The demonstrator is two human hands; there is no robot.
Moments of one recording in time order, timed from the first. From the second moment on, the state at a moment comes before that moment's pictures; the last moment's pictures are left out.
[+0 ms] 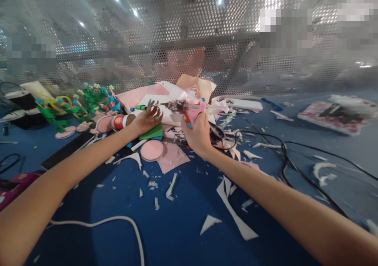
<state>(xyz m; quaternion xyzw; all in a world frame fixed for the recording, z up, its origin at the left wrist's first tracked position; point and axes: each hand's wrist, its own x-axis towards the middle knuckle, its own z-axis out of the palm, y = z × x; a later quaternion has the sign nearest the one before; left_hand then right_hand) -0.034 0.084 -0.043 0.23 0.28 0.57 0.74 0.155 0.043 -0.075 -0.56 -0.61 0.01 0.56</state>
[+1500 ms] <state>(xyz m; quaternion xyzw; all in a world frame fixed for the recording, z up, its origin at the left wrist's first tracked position) -0.040 0.089 -0.051 0.25 0.27 0.56 0.75 0.158 0.047 -0.073 -0.55 -0.63 -0.01 0.54</state>
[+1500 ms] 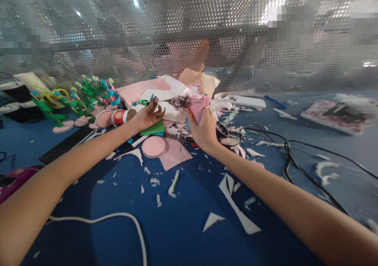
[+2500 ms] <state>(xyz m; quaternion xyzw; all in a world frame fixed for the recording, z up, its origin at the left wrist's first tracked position) -0.047 0.096 -0.064 0.30 0.28 0.54 0.73 0.148 -0.023 -0.067 -0.48 -0.79 -0.14 0.36</state>
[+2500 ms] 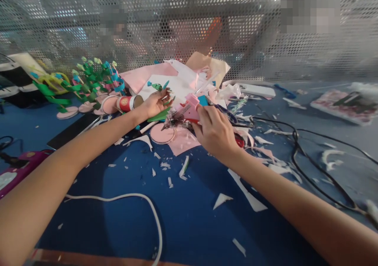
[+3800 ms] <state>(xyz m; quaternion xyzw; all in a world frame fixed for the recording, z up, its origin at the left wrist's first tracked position) -0.044 0.093 -0.063 0.35 0.31 0.52 0.71 0.146 -0.023 -0.063 -0.34 -0.77 -0.41 0.35</state>
